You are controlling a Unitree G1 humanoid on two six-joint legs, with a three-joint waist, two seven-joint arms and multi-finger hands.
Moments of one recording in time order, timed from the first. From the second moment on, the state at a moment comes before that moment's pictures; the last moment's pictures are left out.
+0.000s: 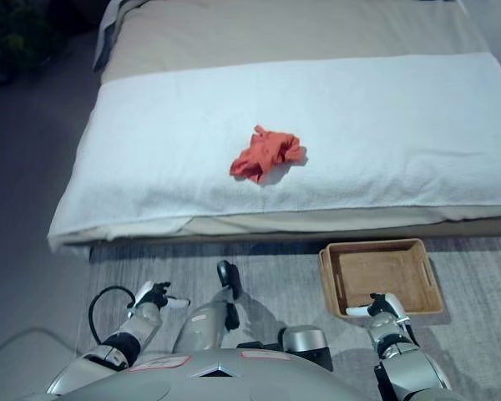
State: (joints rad) left arm -0.06 0.26 -0.32 1.06 0.14 0.26 0.25; right arm -0.11 -0.36 0.25 1.28 -0.08 0.14 -0.22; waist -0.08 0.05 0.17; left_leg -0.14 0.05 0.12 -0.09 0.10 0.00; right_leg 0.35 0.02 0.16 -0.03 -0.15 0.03
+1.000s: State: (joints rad) left arm -0.10 0.24 -0.32 0.99 0.16 0.27 0.31; right arm -0.20 -0.52 0.42 0.73 -0.37 0.15 -0.31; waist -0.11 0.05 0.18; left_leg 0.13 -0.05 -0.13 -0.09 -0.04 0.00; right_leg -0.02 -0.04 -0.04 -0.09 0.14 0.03
